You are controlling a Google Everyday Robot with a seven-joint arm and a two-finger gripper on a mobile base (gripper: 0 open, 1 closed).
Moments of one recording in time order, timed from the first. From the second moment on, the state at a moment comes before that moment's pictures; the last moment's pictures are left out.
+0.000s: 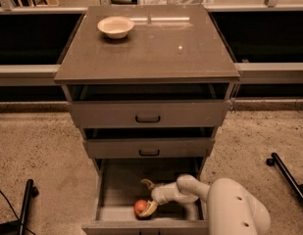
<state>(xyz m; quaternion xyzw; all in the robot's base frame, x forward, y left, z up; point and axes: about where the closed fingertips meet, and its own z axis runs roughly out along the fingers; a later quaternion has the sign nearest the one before) 0.554 0.040 0.155 -0.60 0.61 0.35 0.38</state>
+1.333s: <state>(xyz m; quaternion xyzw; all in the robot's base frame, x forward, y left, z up) 0.540 0.059 0.131 -0.61 0.60 0.39 0.34</state>
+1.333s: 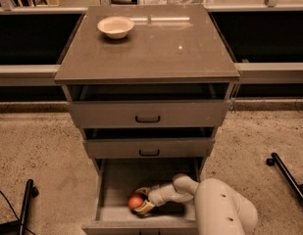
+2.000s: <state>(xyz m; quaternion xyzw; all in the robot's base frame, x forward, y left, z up) 0.553 0.066 0.192 -0.62 0.53 0.39 0.42</state>
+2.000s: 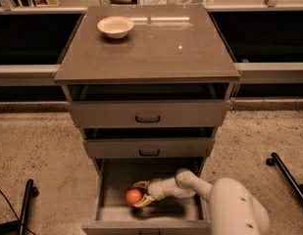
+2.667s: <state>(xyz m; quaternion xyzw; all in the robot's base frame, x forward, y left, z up) 0.532 0.031 0.402 -0.66 0.38 0.31 0.57</state>
